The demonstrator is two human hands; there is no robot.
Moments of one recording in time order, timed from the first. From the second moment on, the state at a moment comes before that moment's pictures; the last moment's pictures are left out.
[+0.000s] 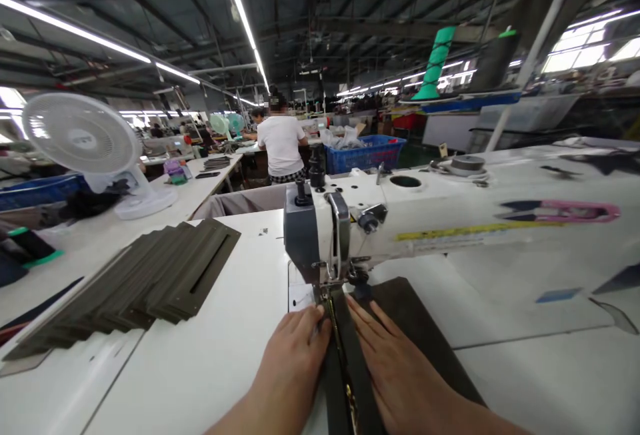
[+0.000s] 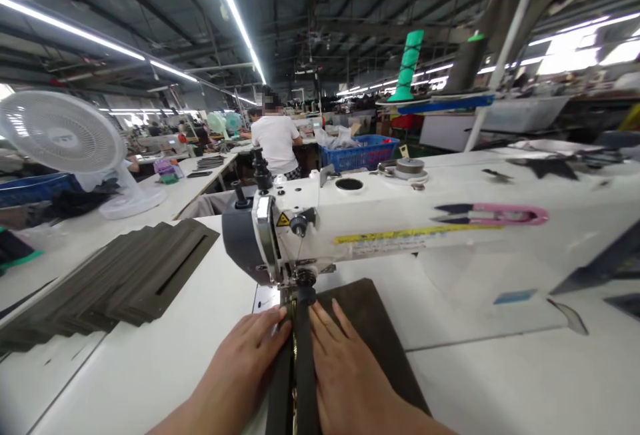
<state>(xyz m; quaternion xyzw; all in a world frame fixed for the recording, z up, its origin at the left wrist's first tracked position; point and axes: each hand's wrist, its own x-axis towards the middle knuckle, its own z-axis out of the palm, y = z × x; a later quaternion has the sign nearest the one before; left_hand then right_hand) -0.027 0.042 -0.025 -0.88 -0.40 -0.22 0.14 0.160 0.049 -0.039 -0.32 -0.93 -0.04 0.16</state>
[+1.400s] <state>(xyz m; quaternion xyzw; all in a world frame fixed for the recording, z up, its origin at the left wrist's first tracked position) -0.032 0.051 -0.015 -0.90 -0.42 -0.14 0.04 0.148 -0.007 -0.049 -0.23 -0.92 -0.14 0.30</state>
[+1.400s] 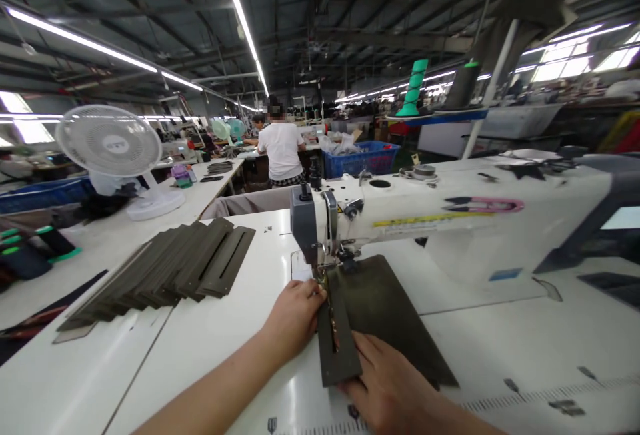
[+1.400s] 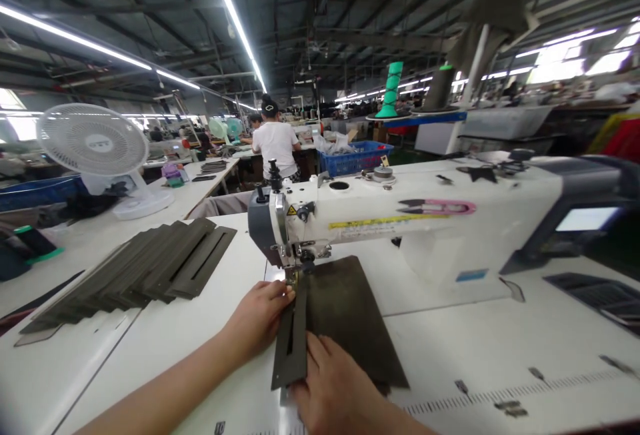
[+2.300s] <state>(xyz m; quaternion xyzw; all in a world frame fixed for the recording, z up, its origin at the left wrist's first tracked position) -0.027 0.043 -0.025 -0.90 -0.36 -0.24 0.13 0.134 0.019 -0.075 -0.21 -0.88 -0.20 0.38</state>
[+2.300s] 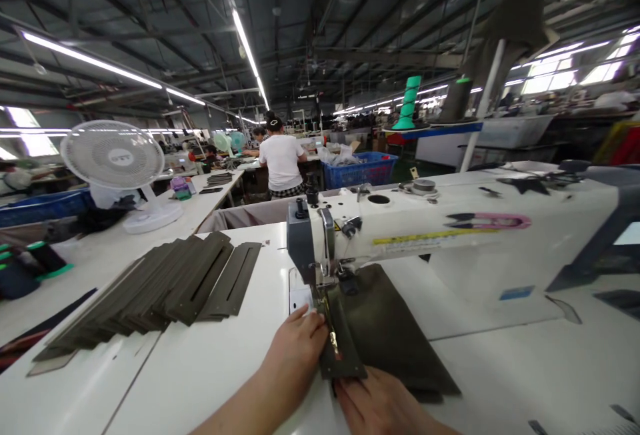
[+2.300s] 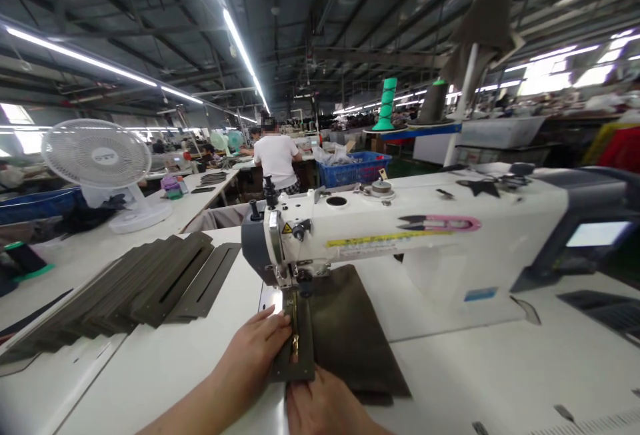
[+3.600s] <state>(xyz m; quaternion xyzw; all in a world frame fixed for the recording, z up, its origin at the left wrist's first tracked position) -0.028 0.053 -0.019 -0.84 -0.51 -0.19 0.02 0.131 0.084 -0.020 -0.42 -0.88 0.05 0.22</state>
